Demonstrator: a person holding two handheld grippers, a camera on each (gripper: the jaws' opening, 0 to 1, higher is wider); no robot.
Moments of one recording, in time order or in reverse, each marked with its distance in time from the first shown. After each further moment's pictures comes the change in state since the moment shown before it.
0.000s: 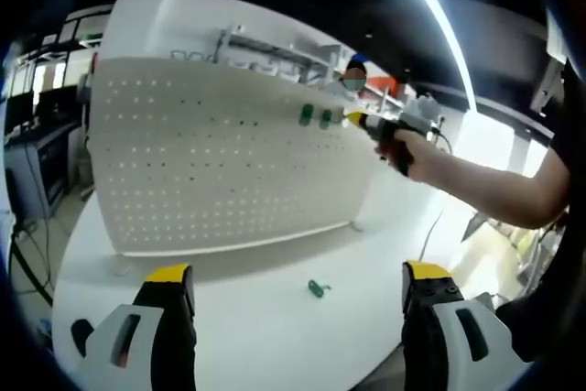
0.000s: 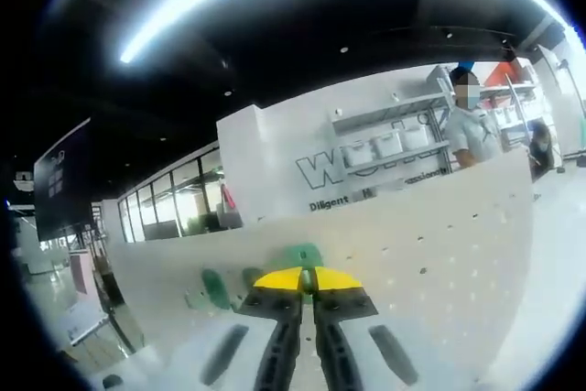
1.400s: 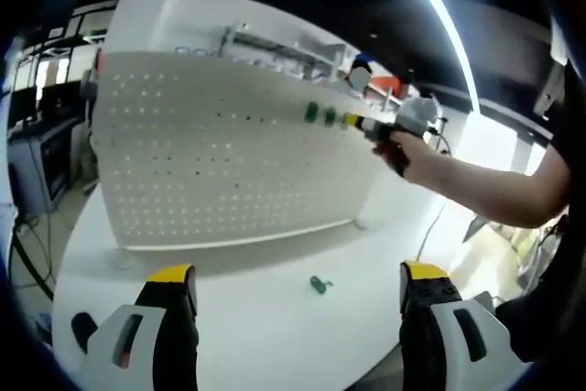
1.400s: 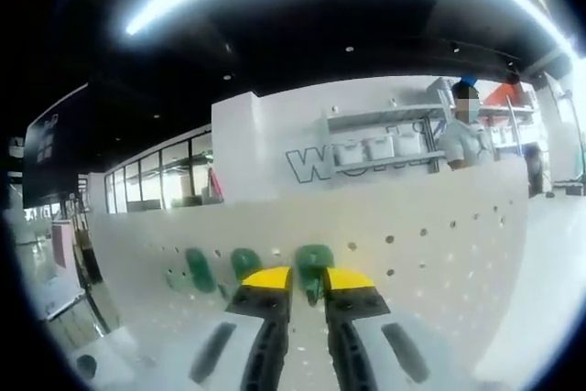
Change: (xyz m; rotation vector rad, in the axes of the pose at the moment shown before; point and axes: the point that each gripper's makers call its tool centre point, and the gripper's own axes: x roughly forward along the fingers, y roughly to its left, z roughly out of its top) left arm -0.007 0.006 -0.005 -0.015 0.009 0.013; right arm 0.000 0.001 -0.014 -0.101 0.029 -0.057
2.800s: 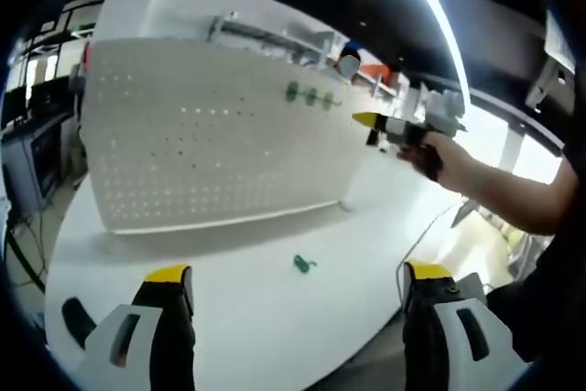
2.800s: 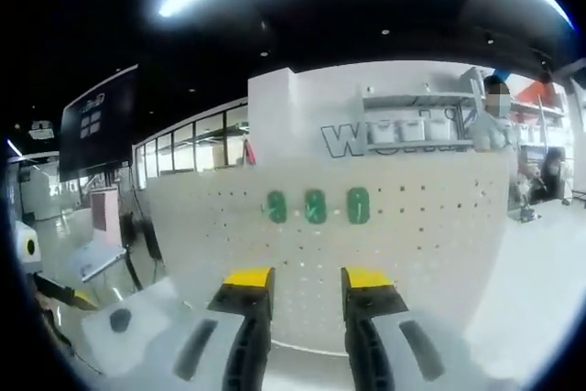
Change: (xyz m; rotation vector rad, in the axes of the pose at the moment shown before) left arm -0.007 -0.024 -0.030 0.010 0.068 -0.056; right arm -0.116 0.043 -0.033 -0.065 0.146 0.158
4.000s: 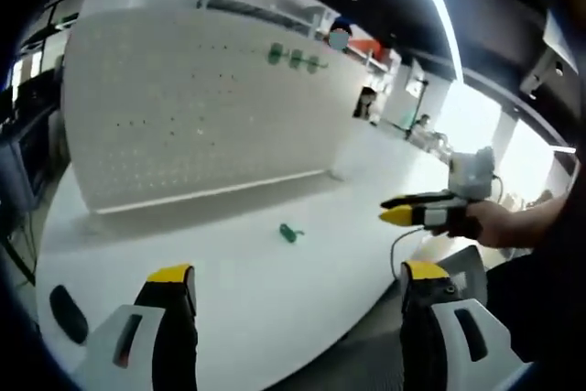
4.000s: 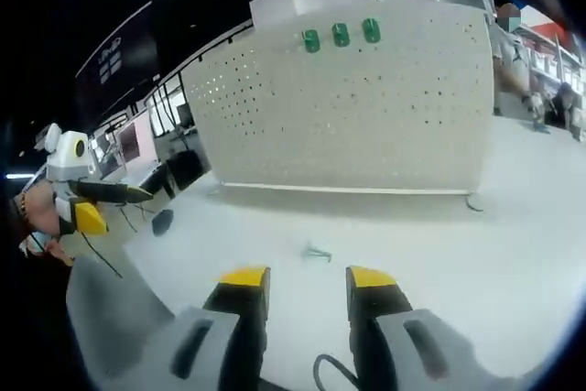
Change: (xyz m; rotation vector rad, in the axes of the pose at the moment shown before) left arm 0.015 -0.021 -0.043 0.033 0.138 -0.051; right arm -0.135 0.043 -0.179 0.096 0.430 0.088
